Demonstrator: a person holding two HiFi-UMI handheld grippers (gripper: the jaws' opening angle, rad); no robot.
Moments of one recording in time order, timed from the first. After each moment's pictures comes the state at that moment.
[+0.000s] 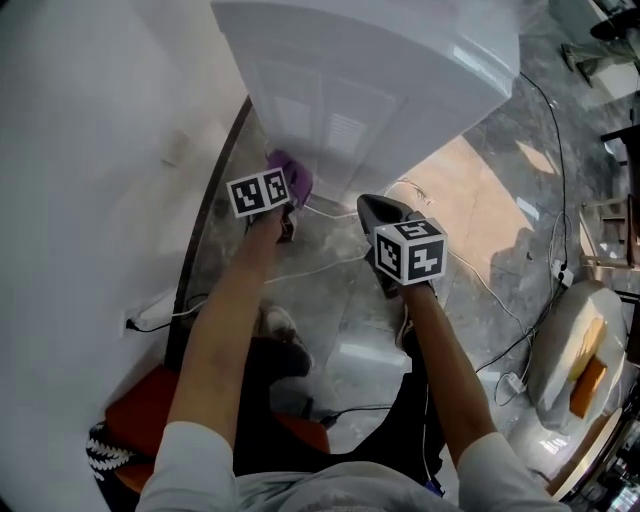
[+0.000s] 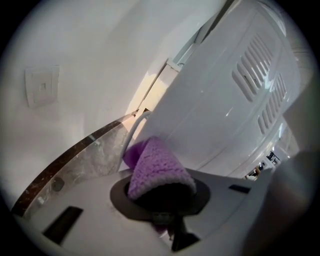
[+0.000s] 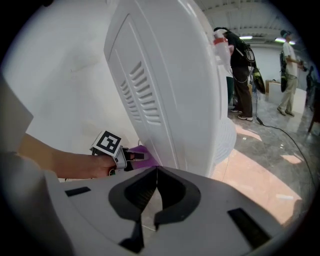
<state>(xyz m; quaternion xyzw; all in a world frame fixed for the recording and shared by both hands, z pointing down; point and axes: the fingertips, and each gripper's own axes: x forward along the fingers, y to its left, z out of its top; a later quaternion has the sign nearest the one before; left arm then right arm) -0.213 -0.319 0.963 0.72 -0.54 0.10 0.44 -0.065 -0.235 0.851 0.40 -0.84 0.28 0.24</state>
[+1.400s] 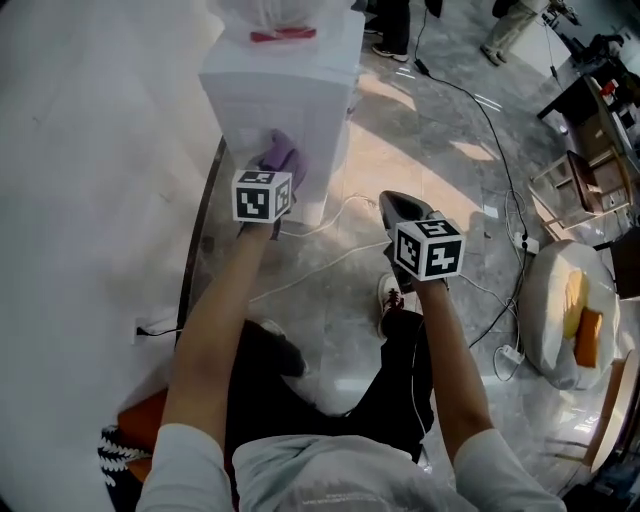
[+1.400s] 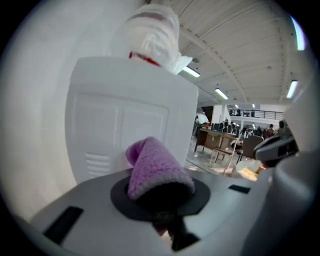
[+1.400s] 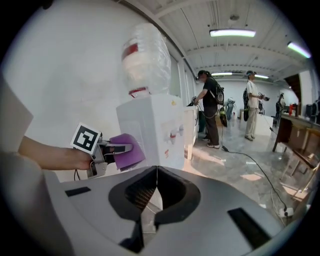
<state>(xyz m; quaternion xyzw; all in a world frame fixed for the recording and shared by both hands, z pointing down) -0.093 -0.256 0.700 0.87 -0.46 0.13 0.14 0.070 -0.133 0.662 0.54 -0.81 0.18 0.18</state>
